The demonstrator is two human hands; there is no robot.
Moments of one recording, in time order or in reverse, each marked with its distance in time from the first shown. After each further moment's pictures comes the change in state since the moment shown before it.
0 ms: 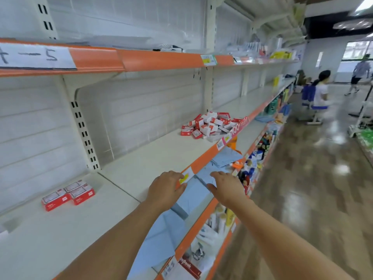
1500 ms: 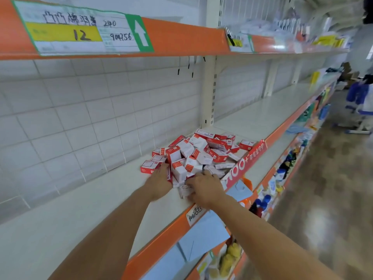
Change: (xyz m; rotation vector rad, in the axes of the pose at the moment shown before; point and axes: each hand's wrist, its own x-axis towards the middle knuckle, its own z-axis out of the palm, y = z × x) left_hand 0.396 -0.011 0.129 -0.315 -0.111 -0.308; right_hand 0.358 0.160 0.047 0.005 -0.179 -0.305
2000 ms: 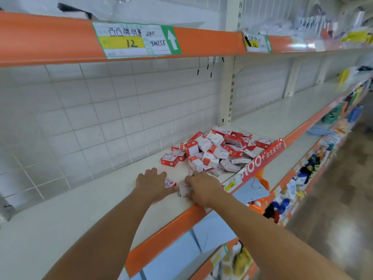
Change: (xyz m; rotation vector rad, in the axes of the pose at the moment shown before) left_hand -0.062 -0.021 -0.032 0.839 -0.011 -0.219; right_hand -0.017 -0.048 -0.005 0.026 -0.016 -0.161
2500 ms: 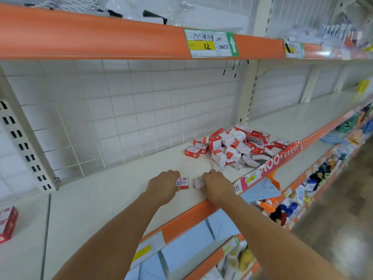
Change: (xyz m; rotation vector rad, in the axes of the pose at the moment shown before) left_hand -0.070 -0.045 0.014 -0.310 0.141 0.135; right_hand -0.016 -0.056 0.013 0.026 0.031 0.143
